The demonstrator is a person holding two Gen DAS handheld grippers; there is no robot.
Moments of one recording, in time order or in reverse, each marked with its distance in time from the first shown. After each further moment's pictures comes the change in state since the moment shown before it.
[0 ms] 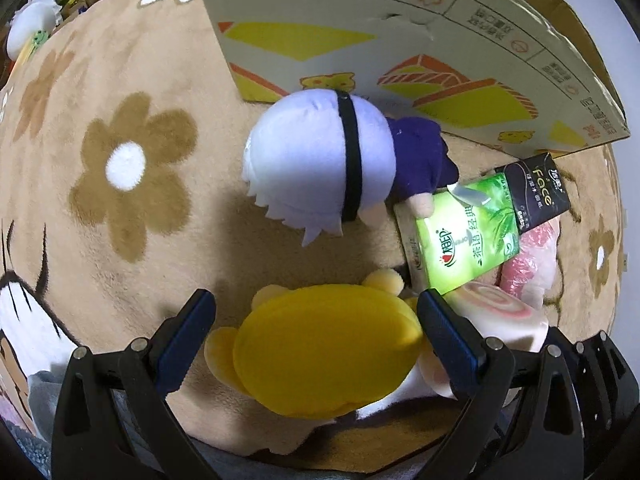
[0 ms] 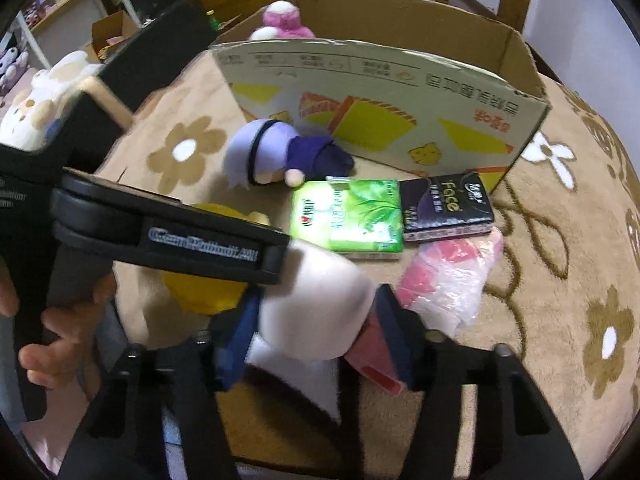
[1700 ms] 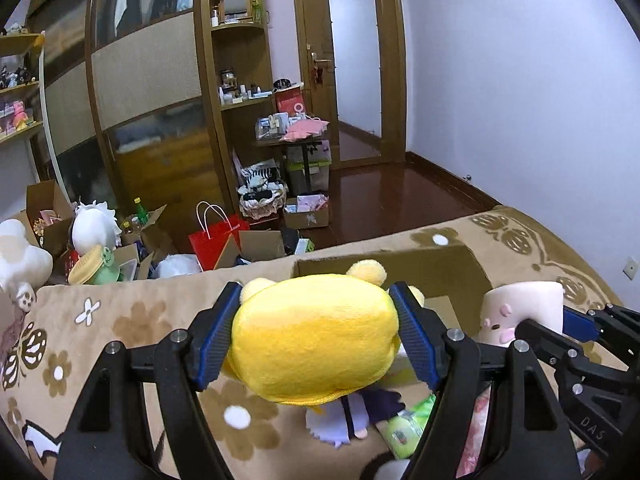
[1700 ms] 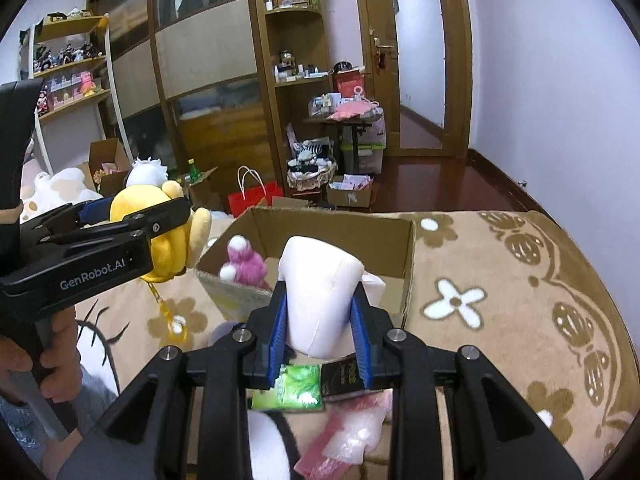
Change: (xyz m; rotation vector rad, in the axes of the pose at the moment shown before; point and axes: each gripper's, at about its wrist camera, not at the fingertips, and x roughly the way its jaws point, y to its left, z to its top) left arm -0.200 -0.026 -0.010 0.169 -0.952 0.112; right arm -0.116 -0.040 0.045 0.087 -0.554 -0.115
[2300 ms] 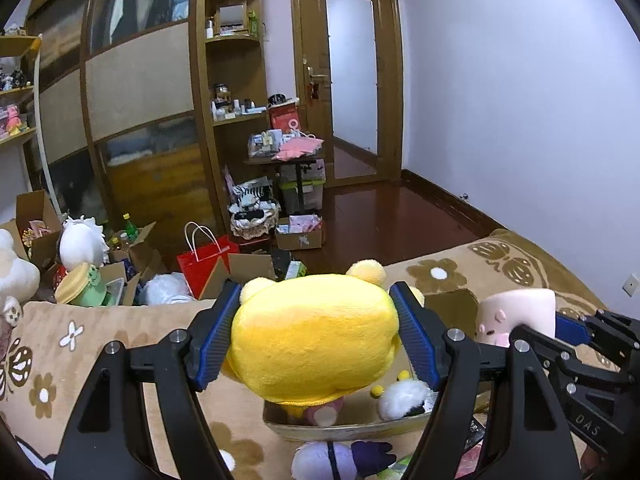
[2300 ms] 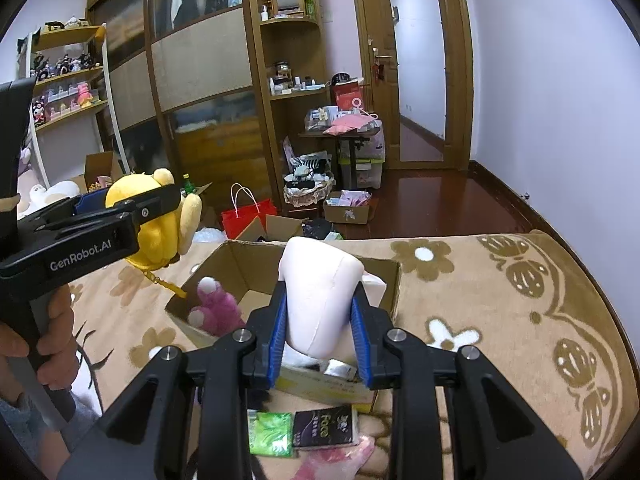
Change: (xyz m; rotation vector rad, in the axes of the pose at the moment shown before) left arm 0.041 -0.010 0.031 -0.005 -0.049 -0.029; right arm 0.031 -0.027 0.027 -0.007 -0.038 0.008
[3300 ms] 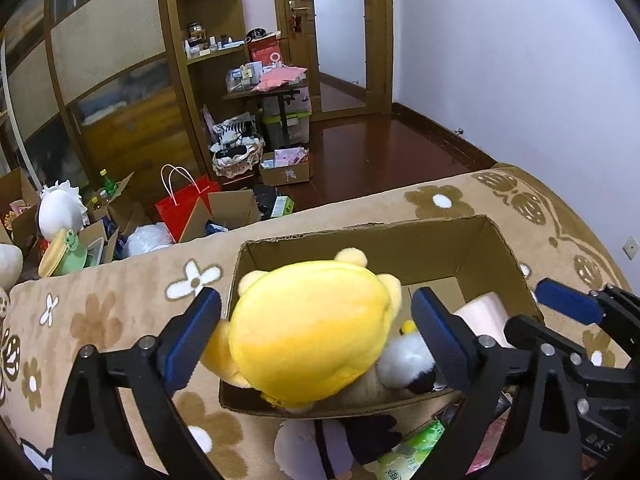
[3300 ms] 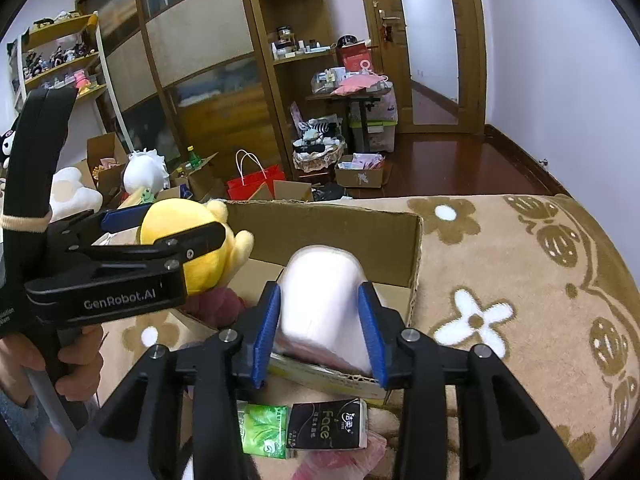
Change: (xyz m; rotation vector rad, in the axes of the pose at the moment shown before) left arm 0.070 -0.016 -0.035 0.038 0.241 -0.036; right arm 0.048 -0.010 -0.021 0.043 0.120 0.063
